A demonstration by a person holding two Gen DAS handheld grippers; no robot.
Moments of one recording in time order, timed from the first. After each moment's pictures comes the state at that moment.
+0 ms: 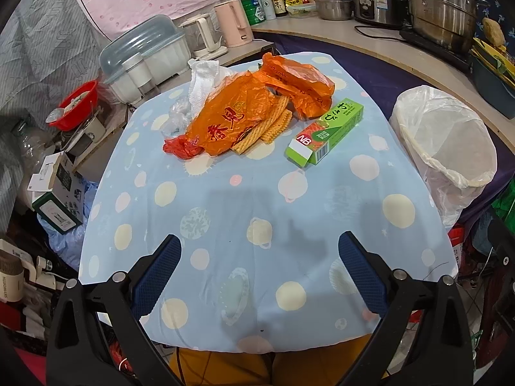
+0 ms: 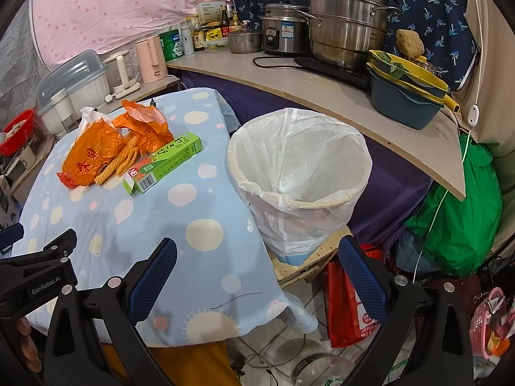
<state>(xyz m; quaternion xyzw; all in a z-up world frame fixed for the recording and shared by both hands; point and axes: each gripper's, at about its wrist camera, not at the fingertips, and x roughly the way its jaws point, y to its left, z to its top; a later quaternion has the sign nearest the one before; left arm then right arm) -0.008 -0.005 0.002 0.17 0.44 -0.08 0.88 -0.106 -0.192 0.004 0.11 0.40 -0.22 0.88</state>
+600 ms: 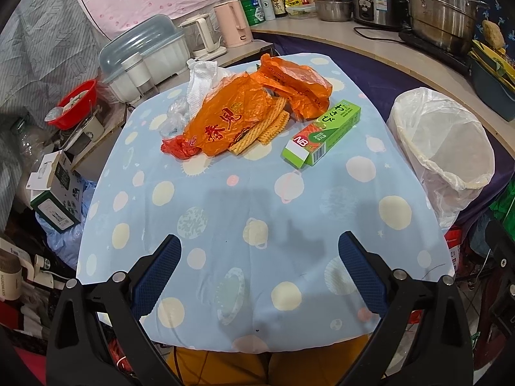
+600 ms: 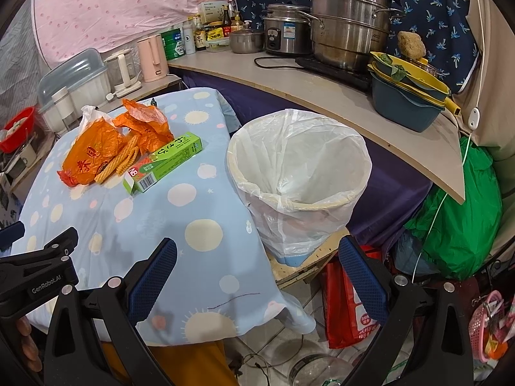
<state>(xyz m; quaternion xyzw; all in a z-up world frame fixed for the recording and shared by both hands) -0.007 -0.009 0.002 0.17 0.44 -0.08 0.88 -0.106 -0.193 0.005 0.10 0.40 -0.22 0.88</state>
